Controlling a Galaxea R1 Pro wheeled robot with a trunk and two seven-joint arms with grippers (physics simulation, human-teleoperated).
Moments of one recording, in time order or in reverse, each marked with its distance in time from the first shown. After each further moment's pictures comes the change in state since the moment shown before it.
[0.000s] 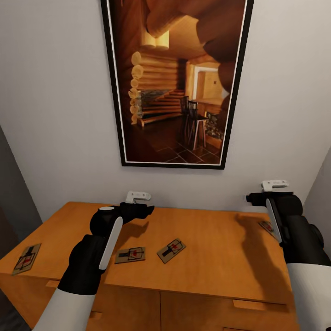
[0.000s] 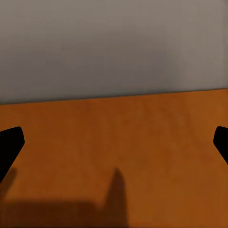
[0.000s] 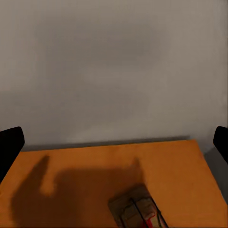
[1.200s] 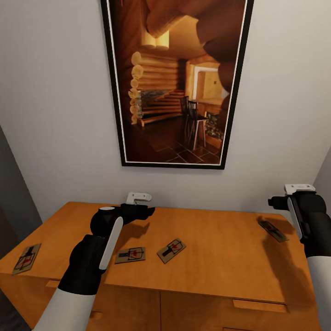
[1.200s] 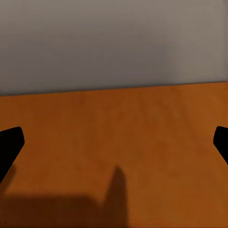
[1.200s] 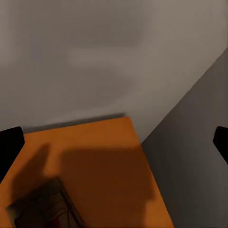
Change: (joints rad) left arm 0.000 -0.002 0.000 0.004 0.013 0.023 -0.002; right arm -0.042 -0.123 -0.081 0.154 -0.004 0.000 0.007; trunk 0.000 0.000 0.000
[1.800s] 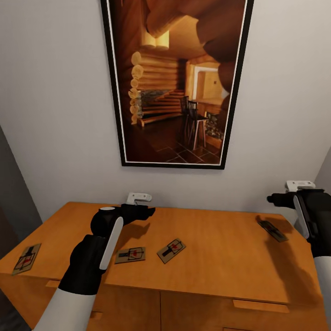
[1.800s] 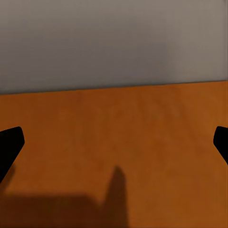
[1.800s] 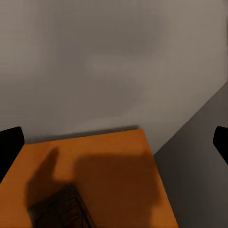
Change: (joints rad) left arm 0.000 -0.002 0.000 0.004 0.003 -0.001 -0.001; right arm -0.001 -0.039 0.009 -0.033 -0.032 0.000 0.099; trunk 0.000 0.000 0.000
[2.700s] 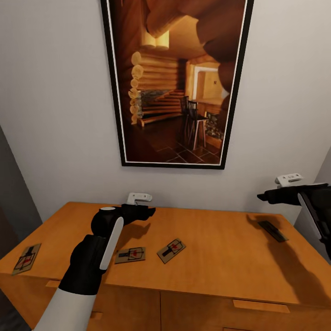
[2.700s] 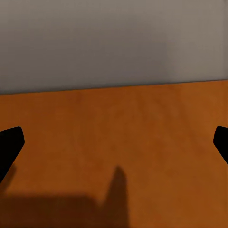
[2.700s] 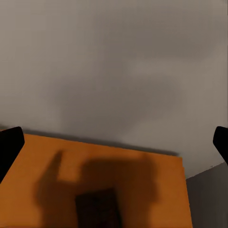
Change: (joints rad) left arm 0.000 -0.001 -0.003 0.000 -0.001 0.000 -0.001; right arm 0.000 -0.133 0.176 -0.083 -0.046 0.000 0.271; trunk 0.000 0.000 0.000
